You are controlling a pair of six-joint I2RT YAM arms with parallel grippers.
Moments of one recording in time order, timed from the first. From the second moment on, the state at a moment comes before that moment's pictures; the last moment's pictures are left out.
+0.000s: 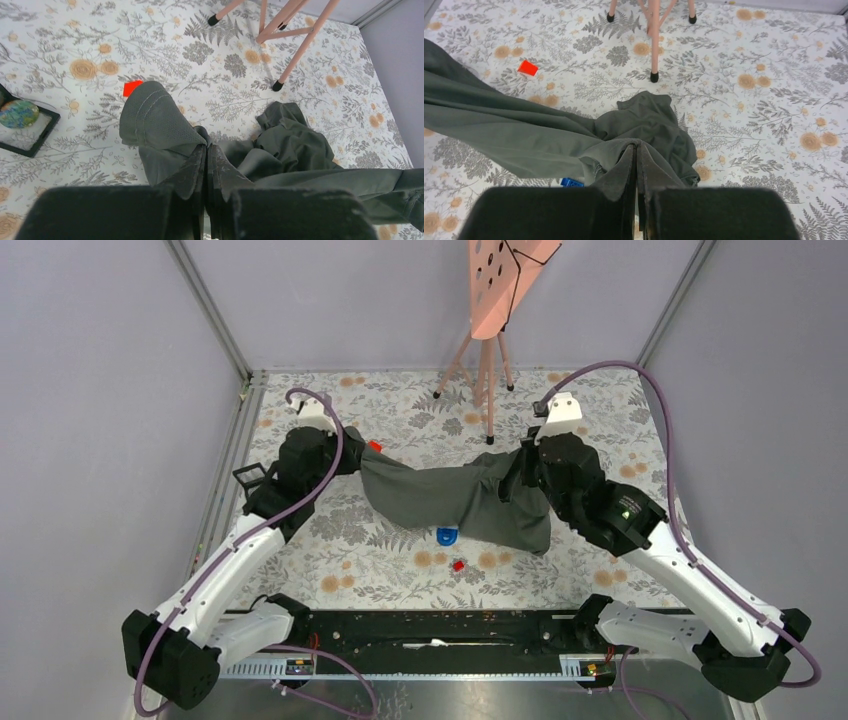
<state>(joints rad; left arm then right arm) -0.44 1.01 0.89 -0.20 -0.12 -0.47 0.81 0.99 1.18 -0.63 0.60 0.28</state>
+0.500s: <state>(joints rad) -0.44 0.79 0.39 -0.23 -0.11 -0.74 0.81 0.86 0.70 -0.71 0.35 0.52</state>
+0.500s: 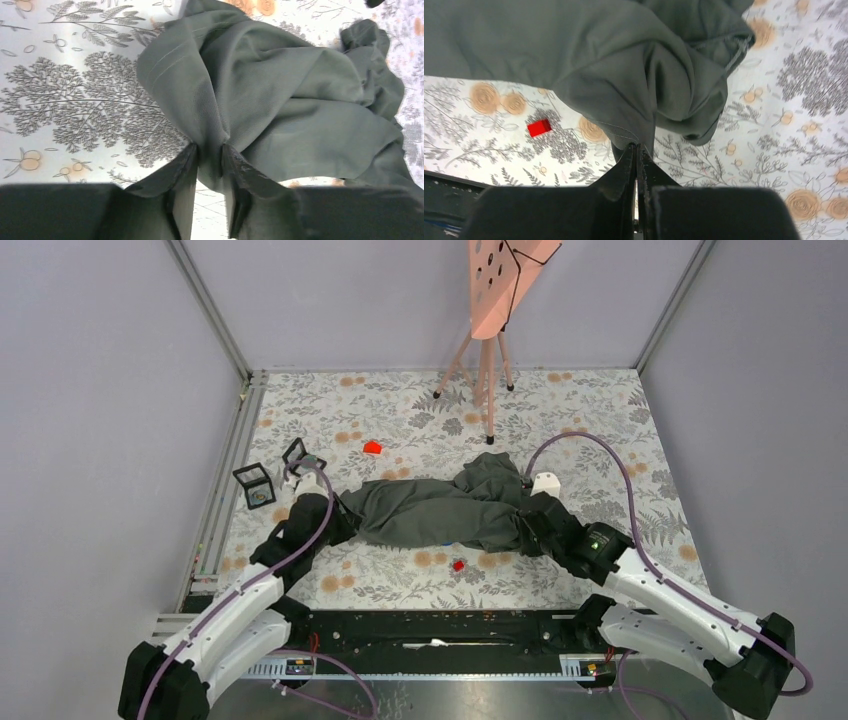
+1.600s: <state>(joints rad) -0.26 0.80 0.22 -0.10 -0.08 -0.87 0.81 0.85 0.58 -0.73 0.22 0.66</state>
